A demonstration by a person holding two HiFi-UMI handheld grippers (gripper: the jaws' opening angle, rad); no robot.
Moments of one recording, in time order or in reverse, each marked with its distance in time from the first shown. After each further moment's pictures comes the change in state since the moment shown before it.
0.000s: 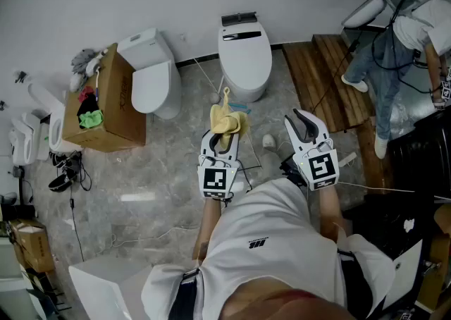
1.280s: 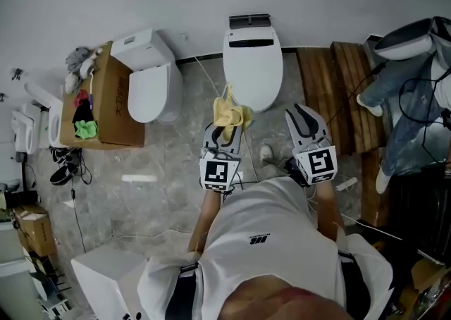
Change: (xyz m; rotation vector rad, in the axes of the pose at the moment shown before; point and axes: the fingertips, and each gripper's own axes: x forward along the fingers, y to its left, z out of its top) left arm 0.280 0.107 -0.037 -0.039 0.080 0.046; right arm 0.256 -0.184 -0.055 0.093 0.016 0.066
